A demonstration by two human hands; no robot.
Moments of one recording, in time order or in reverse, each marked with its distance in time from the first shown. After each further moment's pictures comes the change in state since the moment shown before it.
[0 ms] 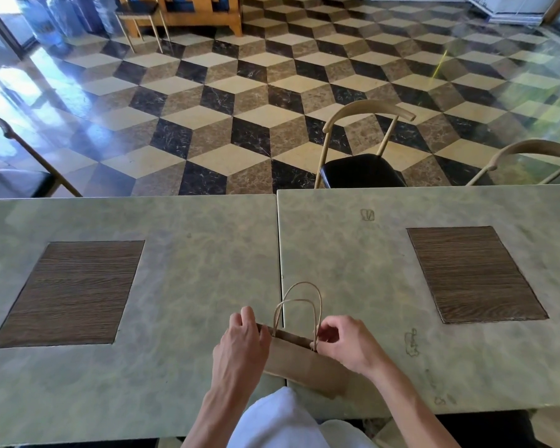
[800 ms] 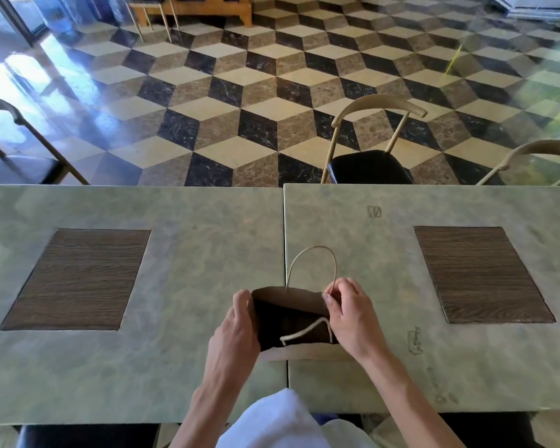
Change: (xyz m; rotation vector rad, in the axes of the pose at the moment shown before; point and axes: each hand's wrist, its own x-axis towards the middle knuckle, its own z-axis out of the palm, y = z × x) left_hand -0.005 -0.011 -0.018 -0.091 0.020 0.073; right_hand 0.011 -0.025 -0.001 -0.105 0.478 -0.242
